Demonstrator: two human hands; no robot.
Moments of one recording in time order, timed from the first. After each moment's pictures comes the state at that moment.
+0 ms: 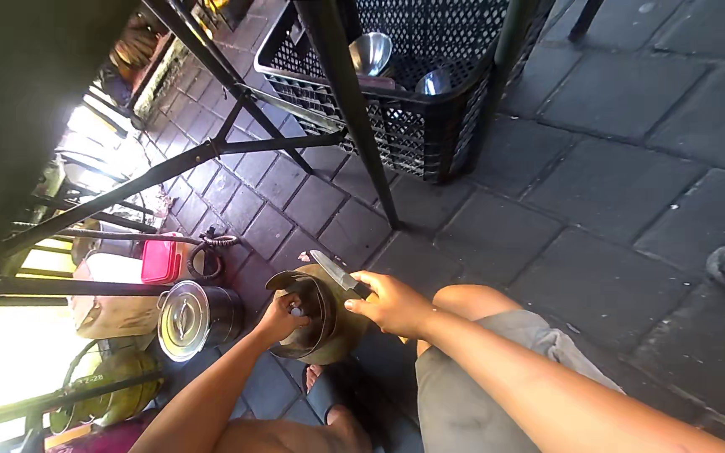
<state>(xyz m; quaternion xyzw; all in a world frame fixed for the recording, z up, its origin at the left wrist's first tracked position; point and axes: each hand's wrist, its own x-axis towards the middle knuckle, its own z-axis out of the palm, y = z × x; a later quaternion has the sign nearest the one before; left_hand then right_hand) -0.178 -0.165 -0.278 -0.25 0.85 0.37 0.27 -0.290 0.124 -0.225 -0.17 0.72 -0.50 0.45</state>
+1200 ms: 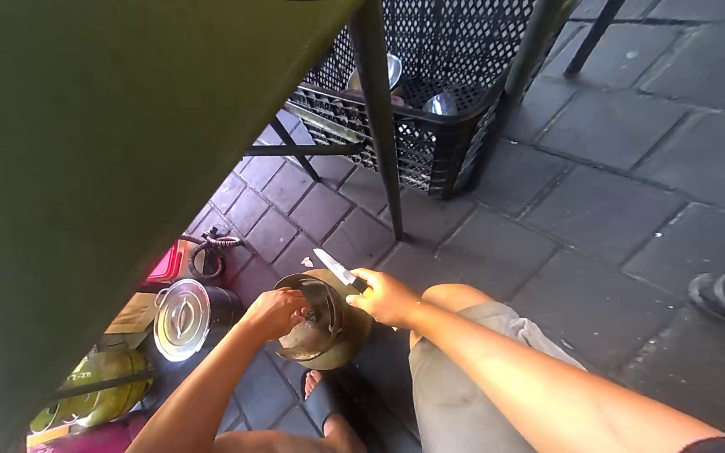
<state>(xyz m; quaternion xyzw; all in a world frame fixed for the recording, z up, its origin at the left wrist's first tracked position) -0.204 -0.170 -0.208 0.12 0.94 0.05 0.32 -0.309 0.092 -0.252 -0.21 0.74 -0.46 0.43</state>
